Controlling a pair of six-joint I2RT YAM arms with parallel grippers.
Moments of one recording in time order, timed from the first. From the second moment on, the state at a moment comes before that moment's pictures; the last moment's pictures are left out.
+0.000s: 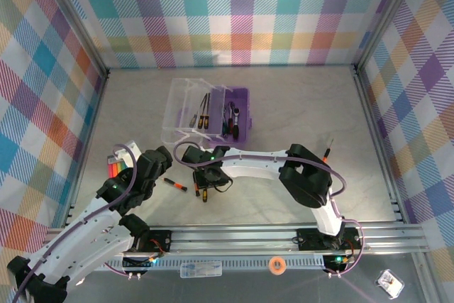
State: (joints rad) left arm -0.62 0.67 0.59 -0.77 -0.65 -1.03; right arm 1.16 2.02 1.47 -0.74 0.09 0.89
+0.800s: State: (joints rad) left arm -0.62 0.68 0.59 -0.77 -0.64 -1.03; right arm 1.17 2.08 1.51 -0.77 0.10 0.89
